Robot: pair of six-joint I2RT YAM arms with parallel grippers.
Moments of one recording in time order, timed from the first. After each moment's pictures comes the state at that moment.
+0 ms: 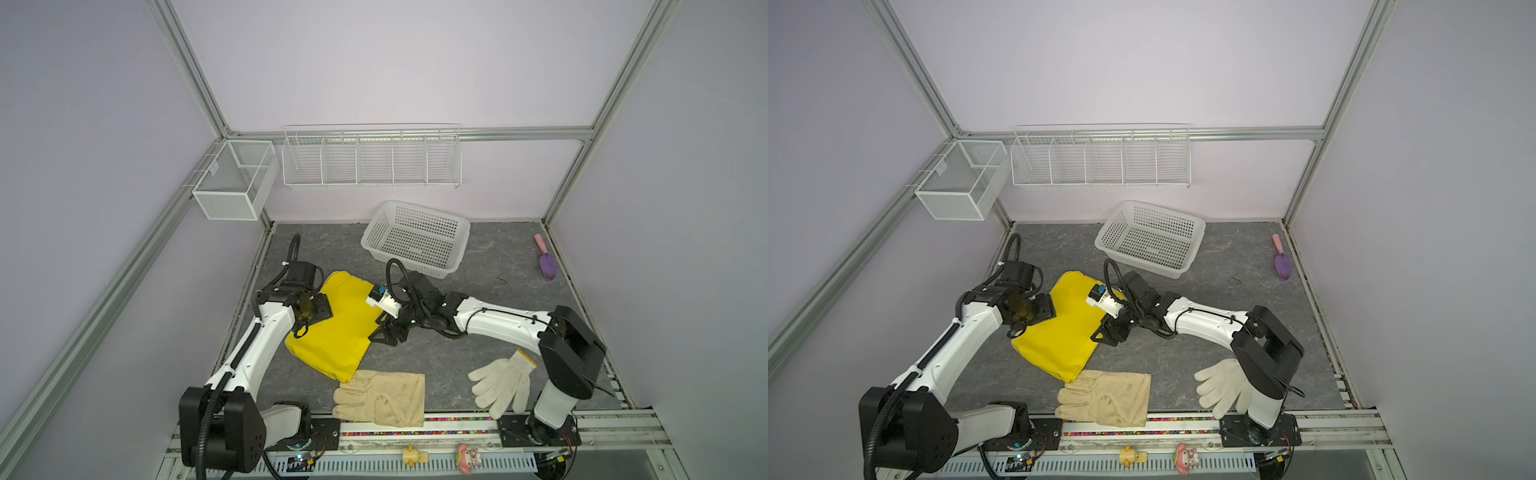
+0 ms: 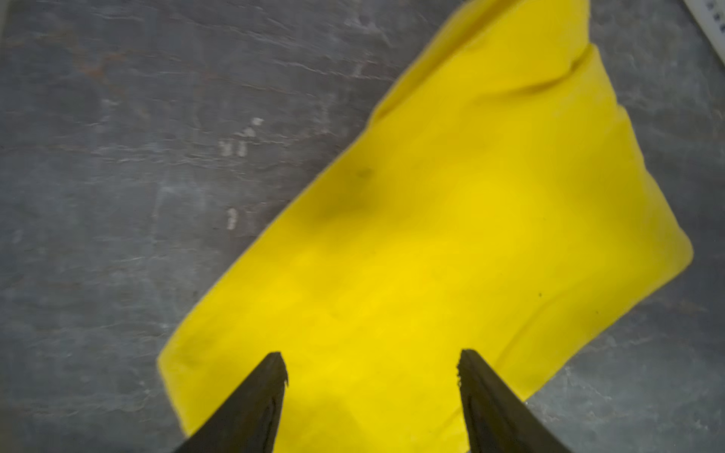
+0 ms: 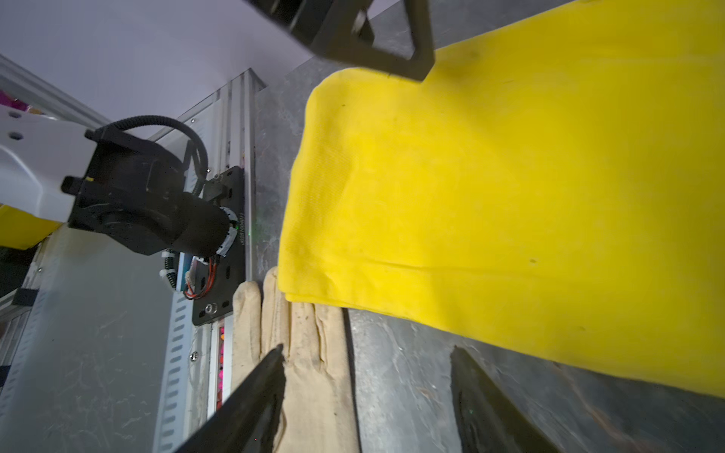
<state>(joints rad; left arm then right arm) -0.21 1.28 0.97 -0.89 -0.02 -0.43 0.89 1.72 1.15 -0.19 -0.55 0.03</state>
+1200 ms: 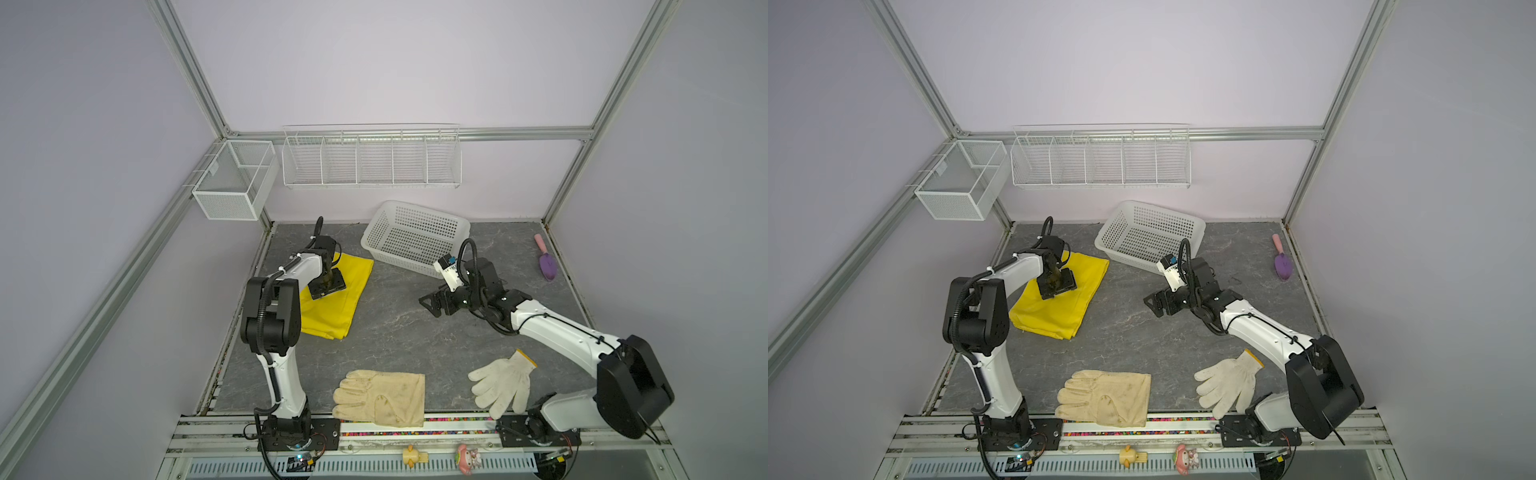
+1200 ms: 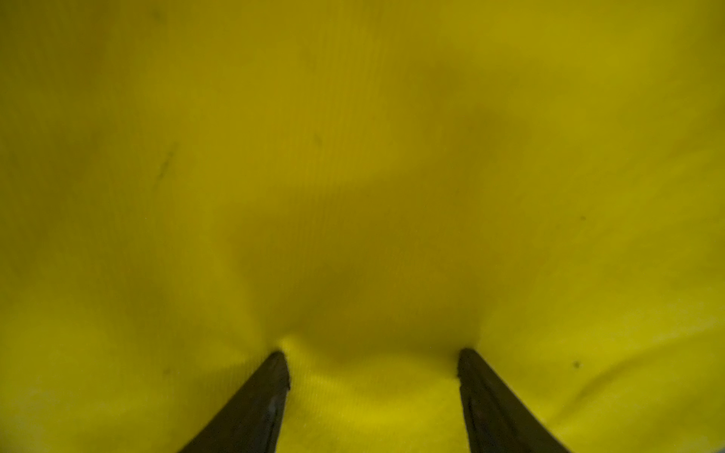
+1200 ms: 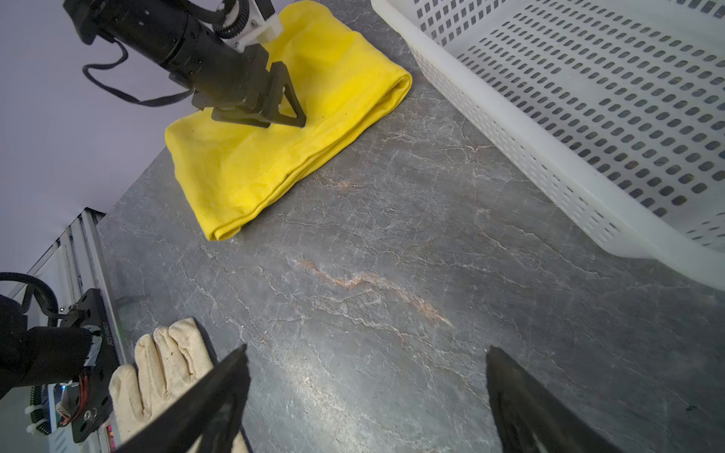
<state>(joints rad) -0.14 2.01 1.44 -0.74 -0.07 -0.48 0.56 1.42 0.90 -0.16 -0.36 0.16</state>
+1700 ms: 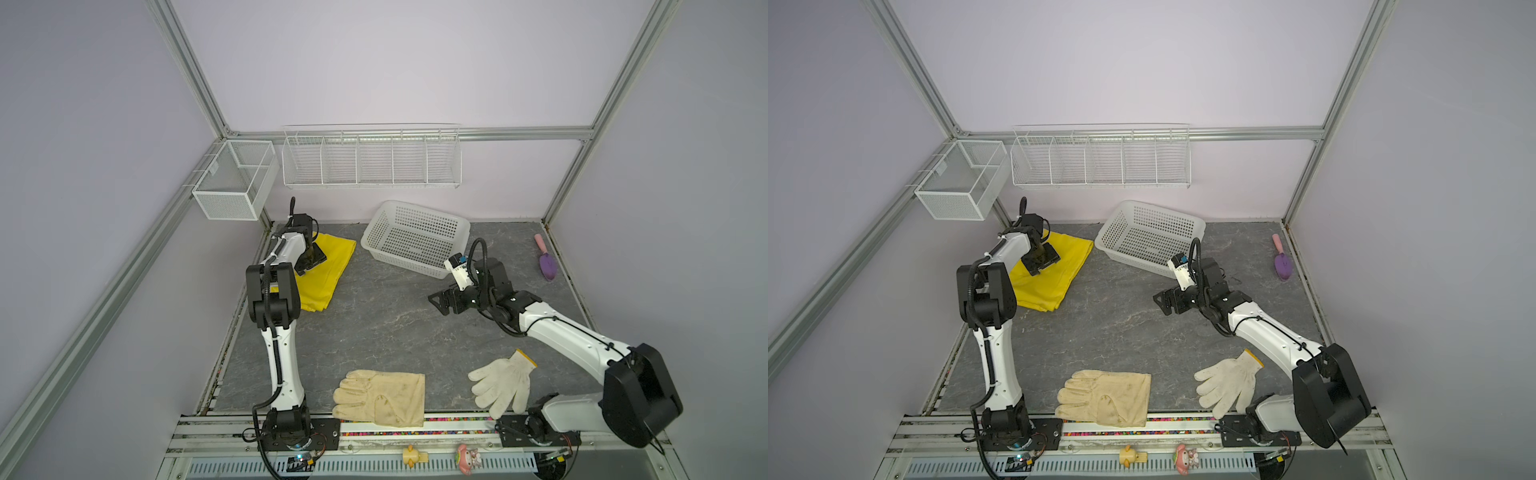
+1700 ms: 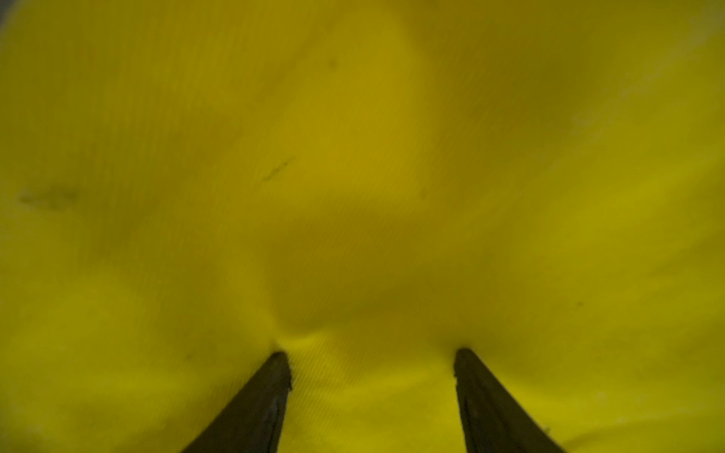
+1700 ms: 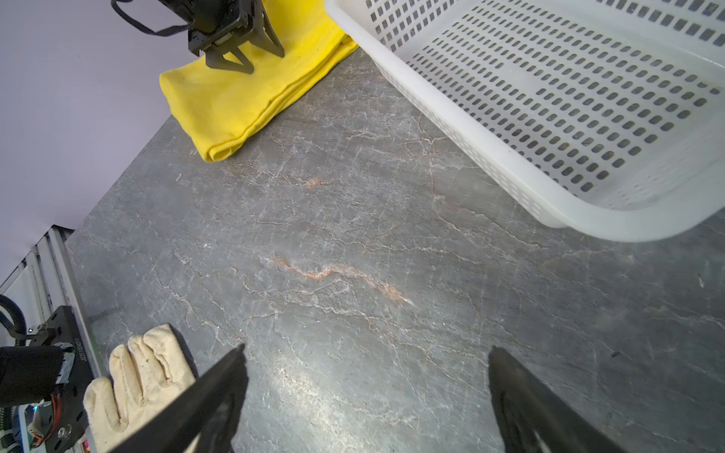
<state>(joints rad) 0.01 2.34 1.96 -0.84 -0.08 -0.59 0.50 1.37 0.87 -0.20 -0.34 0.15</state>
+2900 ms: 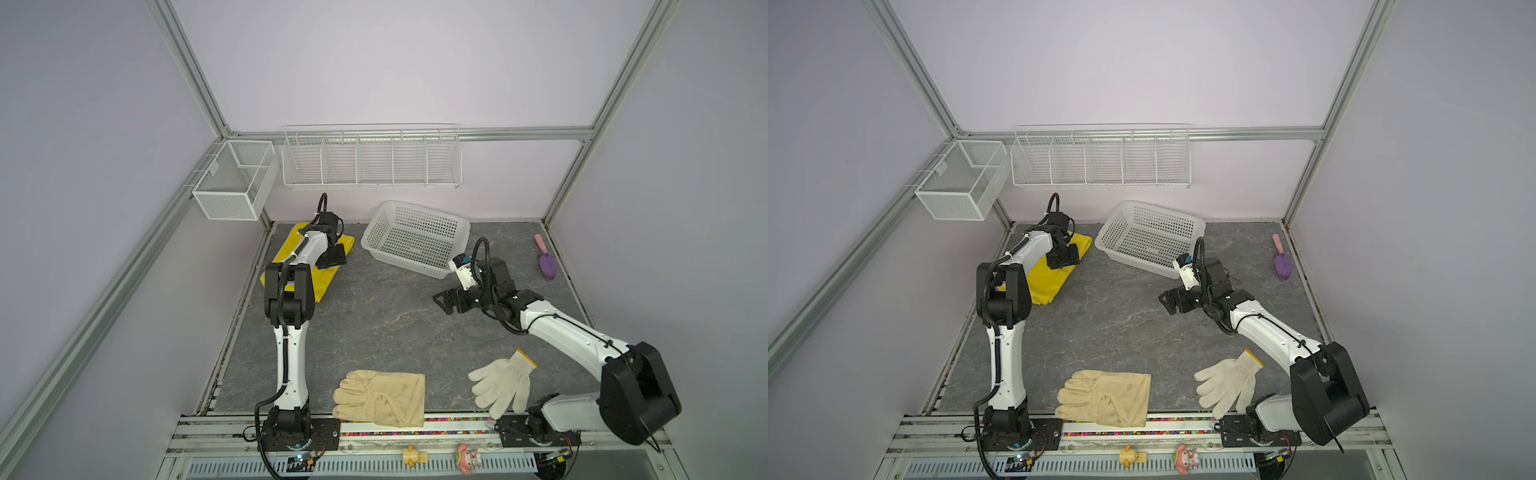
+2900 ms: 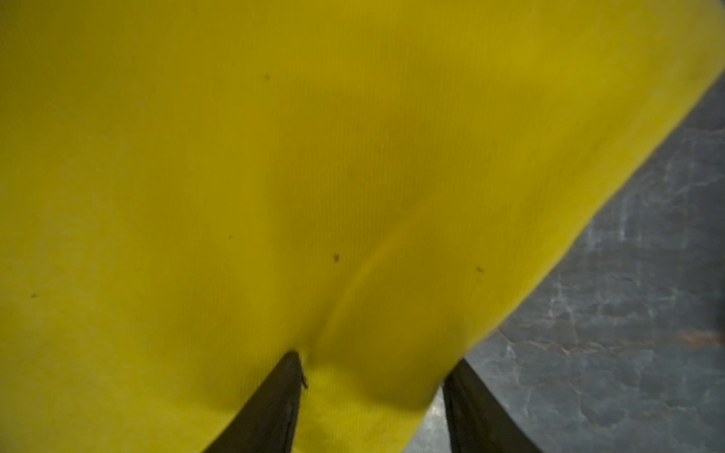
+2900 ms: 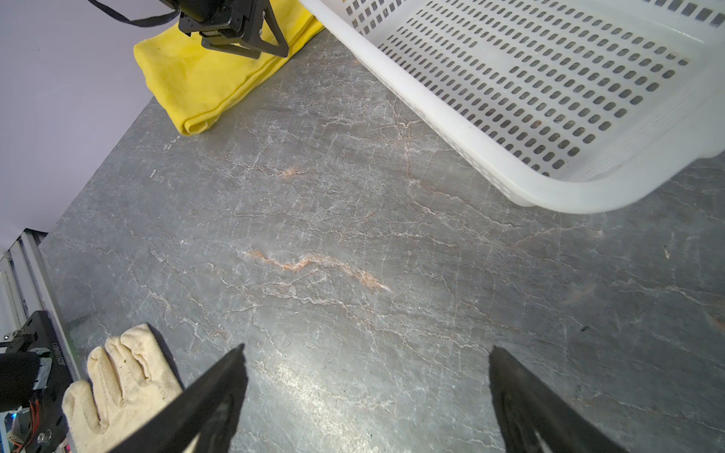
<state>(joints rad) -0.15 2.36 2.00 -0.87 -0.08 -0.31 0.47 1.38 0.87 -0.23 -0.34 0.13</state>
